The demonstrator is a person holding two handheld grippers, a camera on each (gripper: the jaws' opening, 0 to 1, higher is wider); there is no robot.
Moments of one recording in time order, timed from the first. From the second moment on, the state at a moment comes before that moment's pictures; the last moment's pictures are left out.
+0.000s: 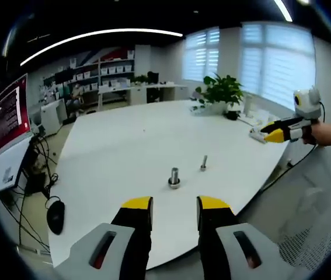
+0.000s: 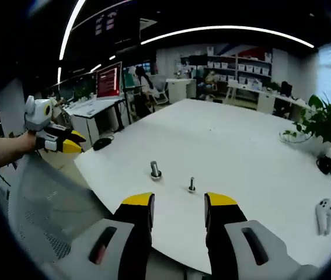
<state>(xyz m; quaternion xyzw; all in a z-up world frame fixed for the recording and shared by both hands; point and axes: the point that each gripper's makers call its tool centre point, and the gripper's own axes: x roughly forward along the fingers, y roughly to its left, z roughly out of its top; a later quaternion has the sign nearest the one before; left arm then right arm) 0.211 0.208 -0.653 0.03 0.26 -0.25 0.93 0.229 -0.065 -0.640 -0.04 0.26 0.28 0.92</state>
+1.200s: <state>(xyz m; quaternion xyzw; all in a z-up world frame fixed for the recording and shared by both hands) 0.222 0.237 -0.632 -0.01 0.21 -0.16 0.96 0.212 -0.058 -0.666 -0.05 0.28 0.30 0.91</state>
